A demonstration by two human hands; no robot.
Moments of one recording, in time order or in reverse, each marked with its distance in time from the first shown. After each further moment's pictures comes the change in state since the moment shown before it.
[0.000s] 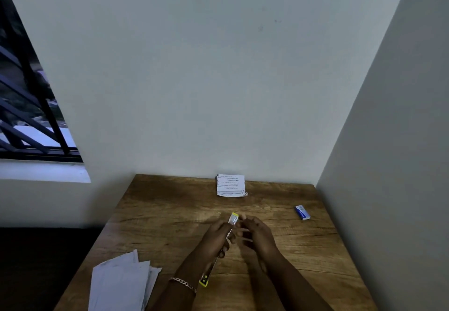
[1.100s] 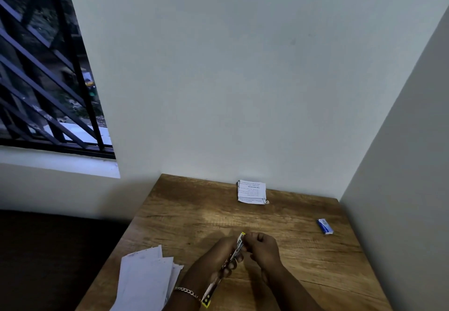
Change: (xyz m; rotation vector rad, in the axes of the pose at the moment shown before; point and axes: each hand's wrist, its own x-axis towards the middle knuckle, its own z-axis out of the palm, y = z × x) left_hand -0.031 -0.001 -0.033 0.021 -0.071 -0.239; right_hand -0.012 0.016 0.040 -0.236 0.038 -0.056
